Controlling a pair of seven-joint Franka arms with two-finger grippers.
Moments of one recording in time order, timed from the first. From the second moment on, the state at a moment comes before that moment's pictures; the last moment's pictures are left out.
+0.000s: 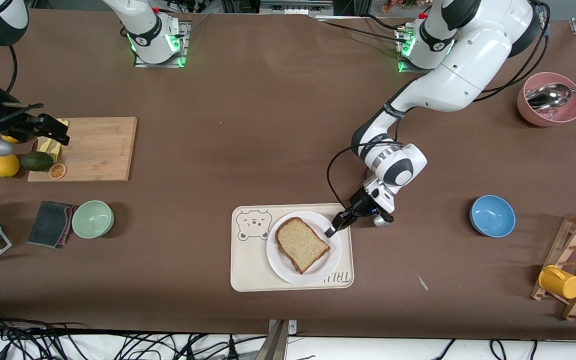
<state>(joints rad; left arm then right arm) -0.13 0.93 -0.39 -1.54 -2.28 2.81 1.43 -0.01 0.04 0.02 -1.68 -0.03 1.72 0.07</state>
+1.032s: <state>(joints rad) -0.13 0.89 -0.40 -1.50 -2.27 2.98 1.41 -0.01 0.05 0.02 -1.68 0.00 1.73 0.10</state>
